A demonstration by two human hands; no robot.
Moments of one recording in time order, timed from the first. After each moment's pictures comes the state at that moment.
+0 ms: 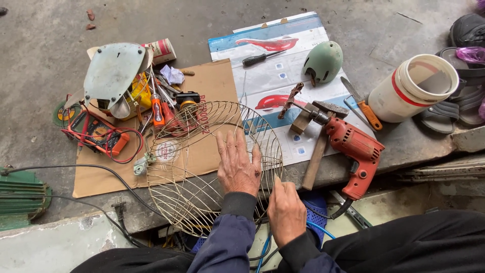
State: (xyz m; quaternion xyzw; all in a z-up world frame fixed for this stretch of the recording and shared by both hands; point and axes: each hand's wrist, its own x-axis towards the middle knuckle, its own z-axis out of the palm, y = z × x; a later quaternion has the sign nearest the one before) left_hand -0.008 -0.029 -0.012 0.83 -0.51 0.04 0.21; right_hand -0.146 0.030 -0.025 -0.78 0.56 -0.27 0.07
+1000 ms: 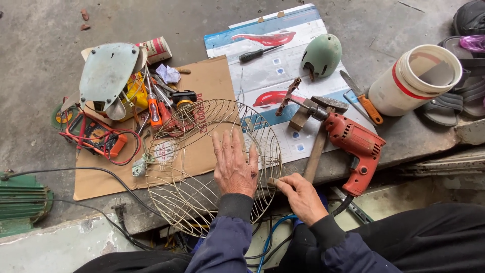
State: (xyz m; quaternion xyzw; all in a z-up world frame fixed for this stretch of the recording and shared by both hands) left_hand -0.009 -0.021 0.000 0.83 -0.52 0.01 0.20; right_hand -0.207 -0.021 -0.046 -0.59 0.57 -0.18 0.54
